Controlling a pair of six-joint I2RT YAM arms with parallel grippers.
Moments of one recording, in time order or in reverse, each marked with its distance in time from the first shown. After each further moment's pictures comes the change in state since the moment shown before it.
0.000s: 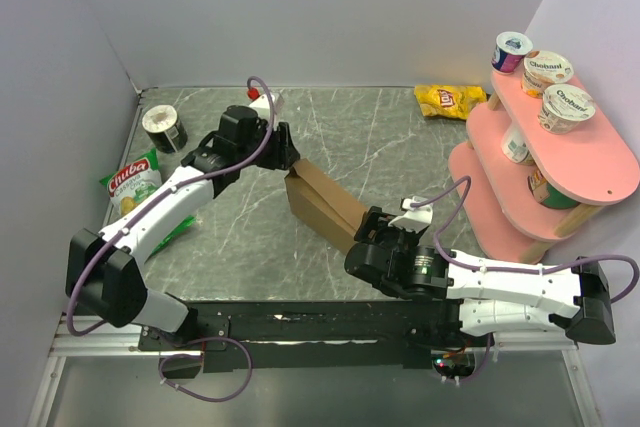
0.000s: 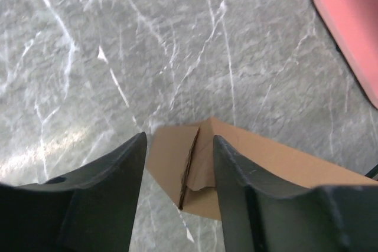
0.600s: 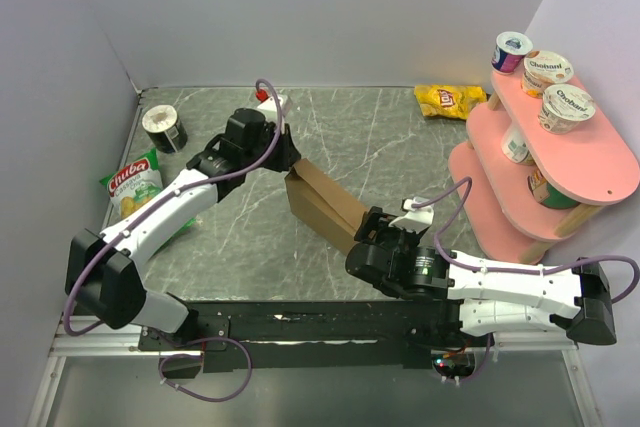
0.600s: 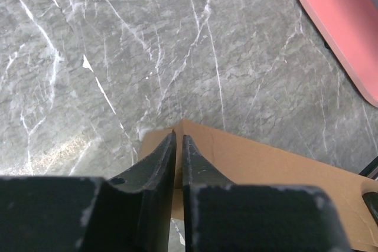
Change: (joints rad) left arm -0.055 0.006 0.003 0.026 -0.018 0.006; right arm 0.000 -0.007 -0.013 0.016 0.003 -0.002
